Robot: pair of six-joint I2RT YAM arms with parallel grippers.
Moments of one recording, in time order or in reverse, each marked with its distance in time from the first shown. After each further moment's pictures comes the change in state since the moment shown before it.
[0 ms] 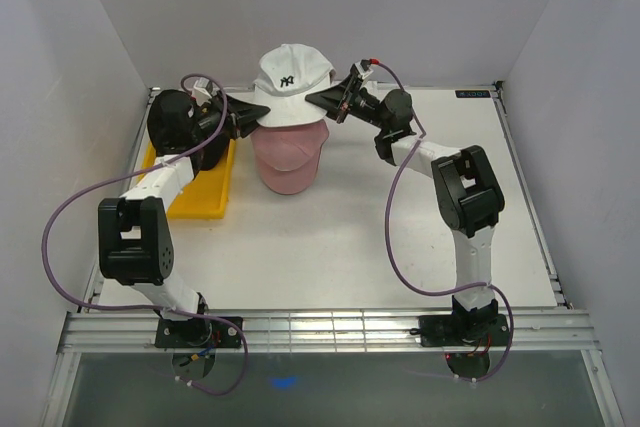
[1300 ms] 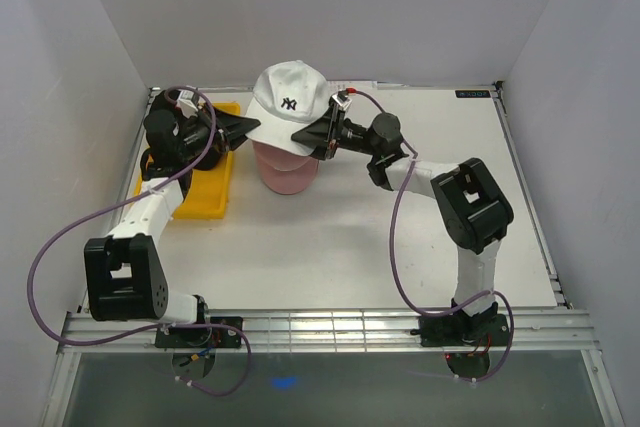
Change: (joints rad) left arm 0.059 -0.229 -0.183 0.006 0.035 0.026; right arm 0.118 -0.138 -0.269 0.021 -0.083 -0.024
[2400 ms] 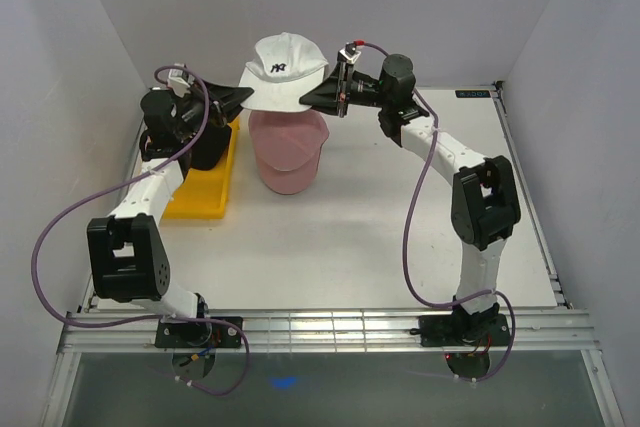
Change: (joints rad) left arm -0.009 0.098 0.154 0.081 -0.117 -0.120; right arm -0.107 -0.031 0.400 -0.587 -0.147 -0.156
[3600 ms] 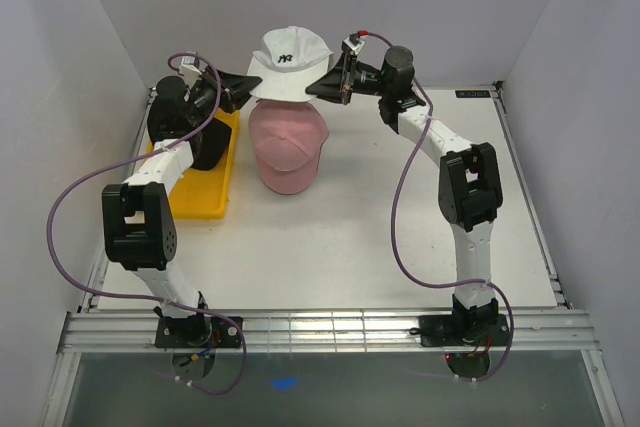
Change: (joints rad) left arm -0.038 0.233 0.184 0.044 -0.027 0.048; right arm -0.061 0.219 0.233 0.024 -0.068 -0.074
